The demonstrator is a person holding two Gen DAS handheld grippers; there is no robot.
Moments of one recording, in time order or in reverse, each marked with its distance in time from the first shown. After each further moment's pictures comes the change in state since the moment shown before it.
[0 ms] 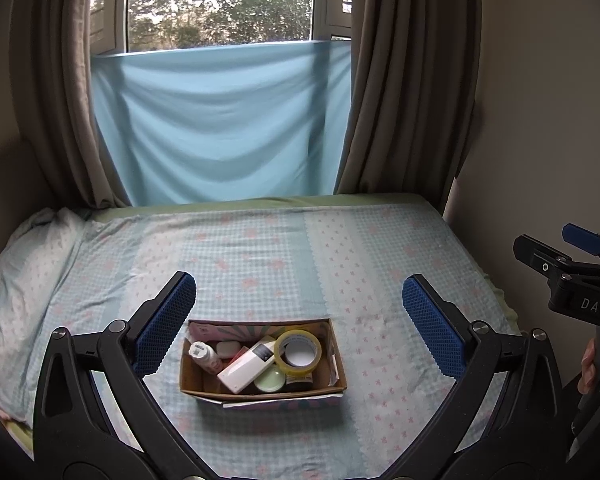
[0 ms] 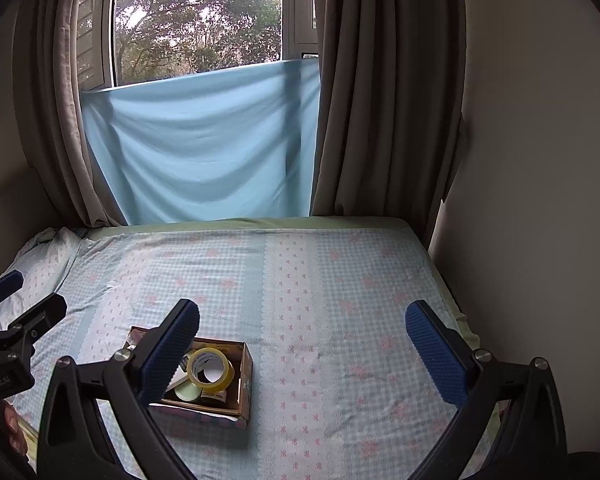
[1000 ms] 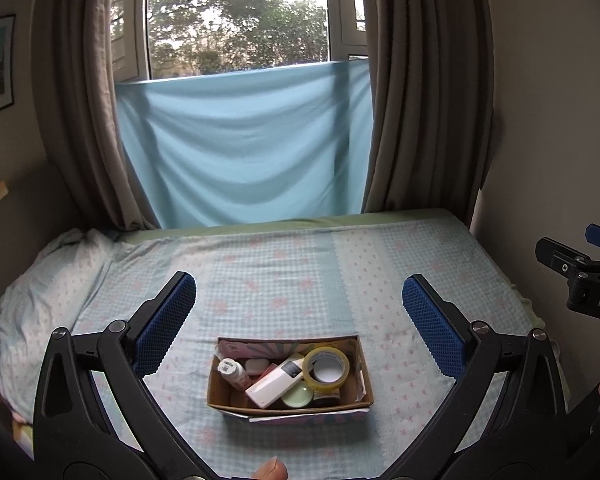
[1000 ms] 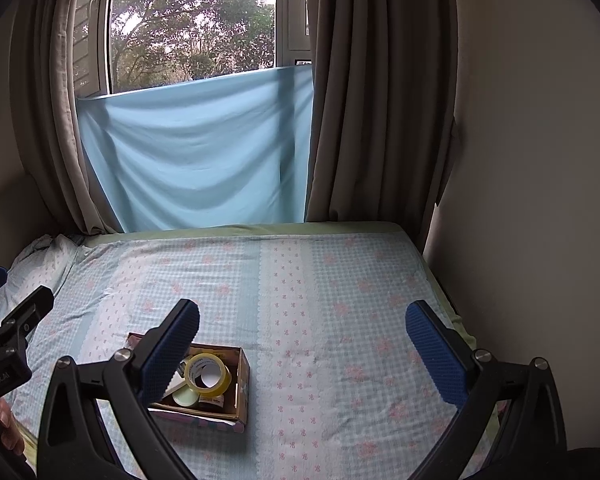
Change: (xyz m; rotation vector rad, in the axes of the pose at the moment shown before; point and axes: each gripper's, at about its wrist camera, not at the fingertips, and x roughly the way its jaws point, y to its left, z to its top) left arm -0.012 -0.006 0.000 0.034 -0.085 0.118; right arm -0.005 0.000 -0.002 0.020 -0.023 -0.026
